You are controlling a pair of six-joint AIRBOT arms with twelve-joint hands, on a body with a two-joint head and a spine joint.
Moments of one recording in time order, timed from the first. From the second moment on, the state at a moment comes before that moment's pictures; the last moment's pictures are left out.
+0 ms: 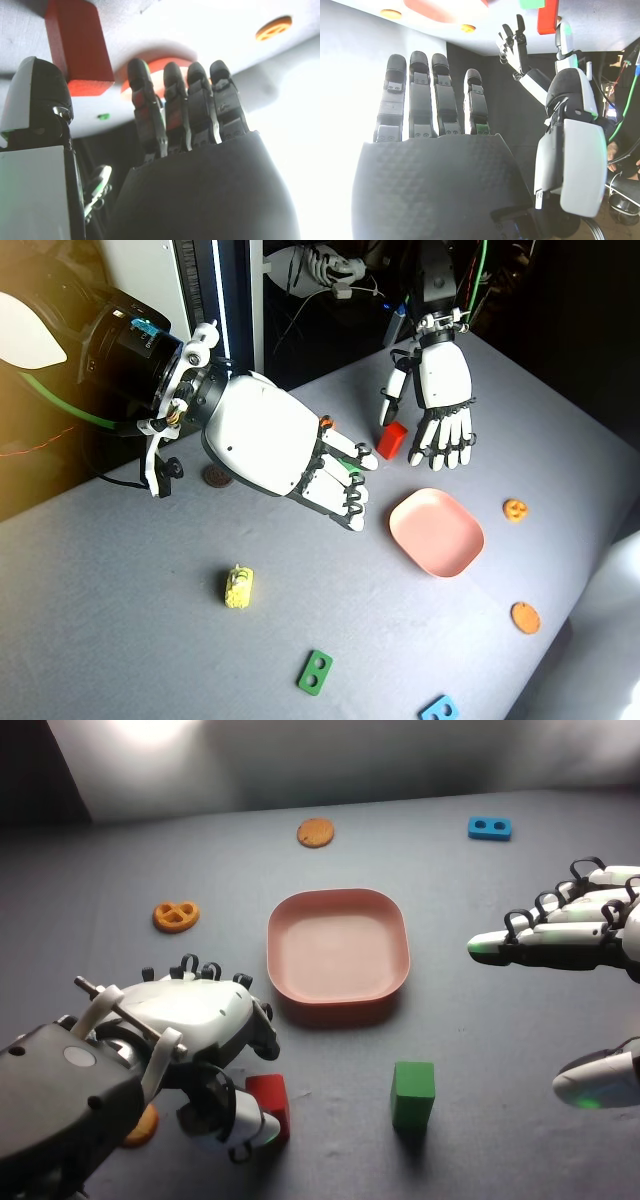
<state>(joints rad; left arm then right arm) 0.34 -0.99 0.60 -1.48 -0.82 2.05 -0.33 -0.59 0.69 -0.18 0.28 -0.70</state>
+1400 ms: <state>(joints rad) 0.29 -1.00 0.62 -1.46 -0.79 2.06 -0.33 -0.59 0.69 -0.18 0.28 -0.70</state>
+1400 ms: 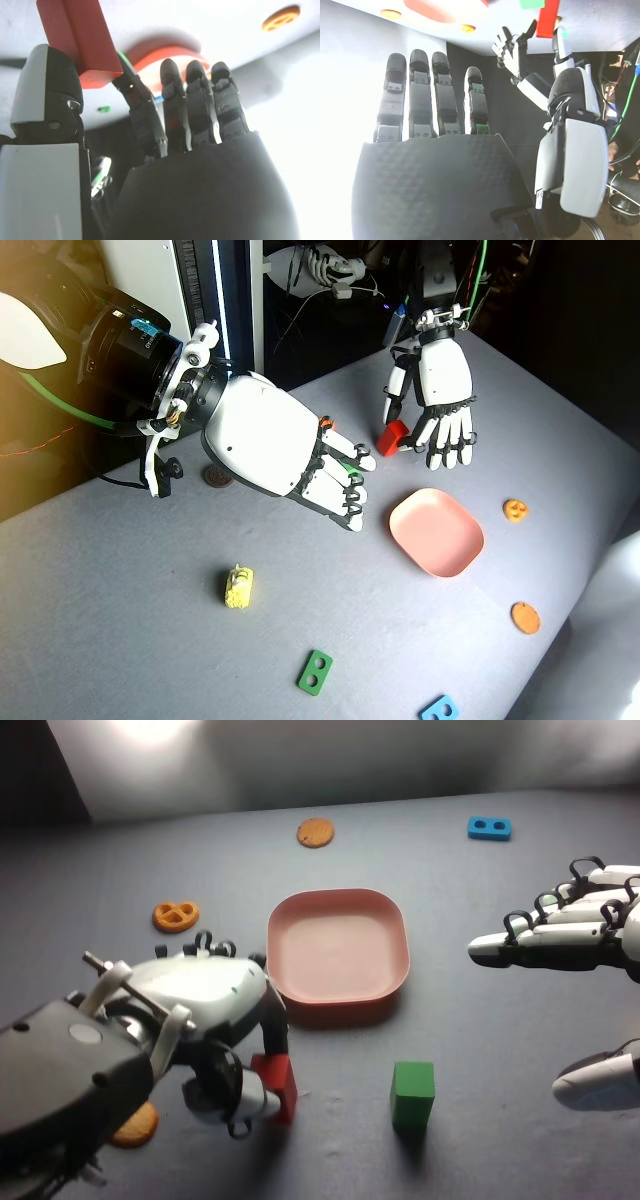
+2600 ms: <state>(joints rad) 0.18 -1.15 1.00 -1.12 -0.53 1.86 -0.33 -0.59 0.69 -0.18 0.28 -0.70</state>
